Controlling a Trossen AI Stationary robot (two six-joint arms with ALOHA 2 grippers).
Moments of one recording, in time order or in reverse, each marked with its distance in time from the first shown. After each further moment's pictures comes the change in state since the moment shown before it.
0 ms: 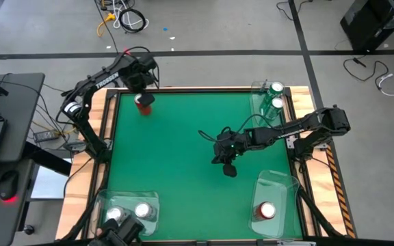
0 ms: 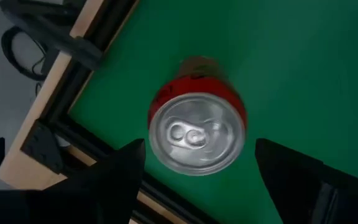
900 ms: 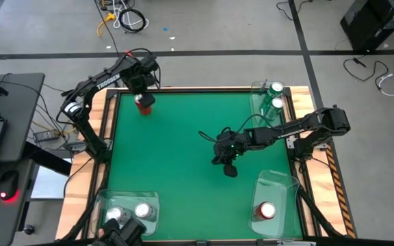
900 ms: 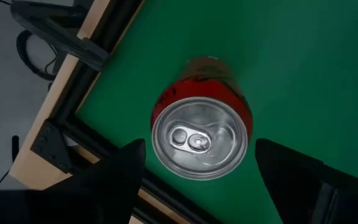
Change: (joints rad) left arm -0.022 0.000 -0.017 0.019 -0.043 -0.010; right arm 0.000 0.000 0.000 -0.003 -0.009 -0.026
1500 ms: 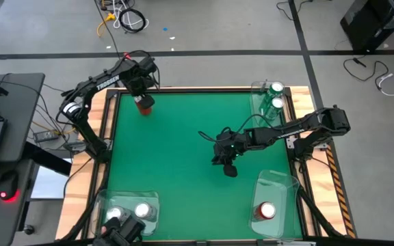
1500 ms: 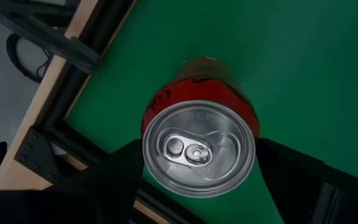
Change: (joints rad) left arm 0.028 -0.006 -0.085 0.091 0.021 0.026; right arm 0.001 0.000 0.000 0.006 0.000 0.000
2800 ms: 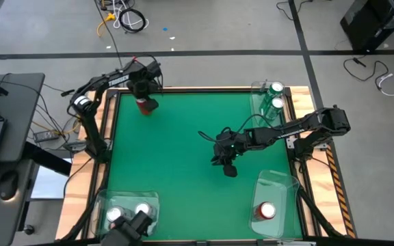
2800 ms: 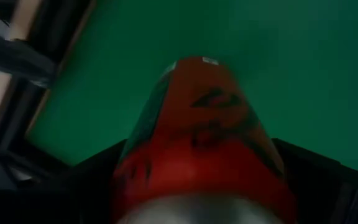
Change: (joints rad) left arm 0.000 0.143 -0.004 0.036 0.038 -0.005; right arm 0.001 0.000 0.000 0.006 0.000 -0.007
